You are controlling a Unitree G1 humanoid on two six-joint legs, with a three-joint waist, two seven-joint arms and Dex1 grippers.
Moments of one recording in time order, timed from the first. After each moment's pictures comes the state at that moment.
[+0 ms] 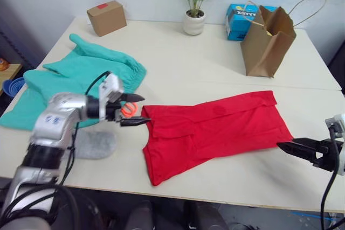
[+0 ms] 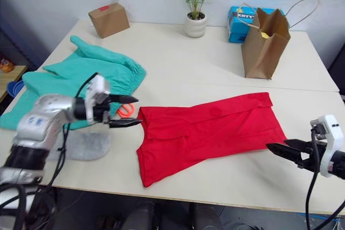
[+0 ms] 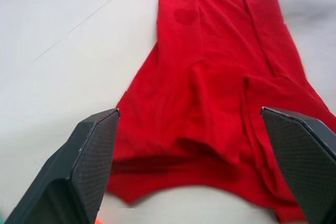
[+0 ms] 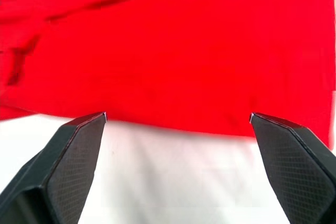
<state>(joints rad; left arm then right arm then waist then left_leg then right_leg) -0.71 0.70 -0.12 0.23 -0.34 0.48 -1.12 0.05 -0.85 -0.70 -0.33 0.70 1.32 0.80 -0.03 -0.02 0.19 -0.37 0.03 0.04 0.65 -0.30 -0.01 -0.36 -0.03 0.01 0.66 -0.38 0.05</state>
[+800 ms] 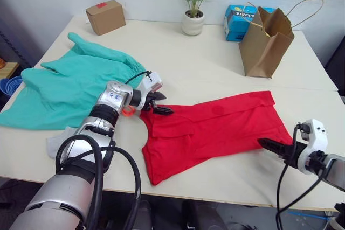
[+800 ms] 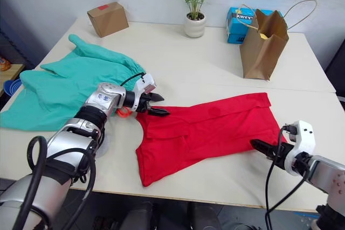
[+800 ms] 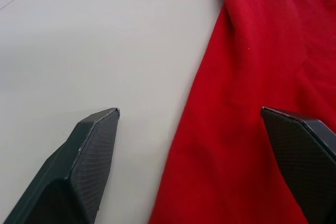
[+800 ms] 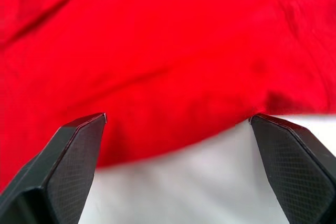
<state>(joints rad) -1.15 0.34 -0.21 1.16 -0.01 0.18 -1.09 -0.19 -0.47 -0.73 -0.42 0.66 1.60 0.35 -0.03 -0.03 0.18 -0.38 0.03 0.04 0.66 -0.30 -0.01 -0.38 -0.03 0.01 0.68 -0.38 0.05</state>
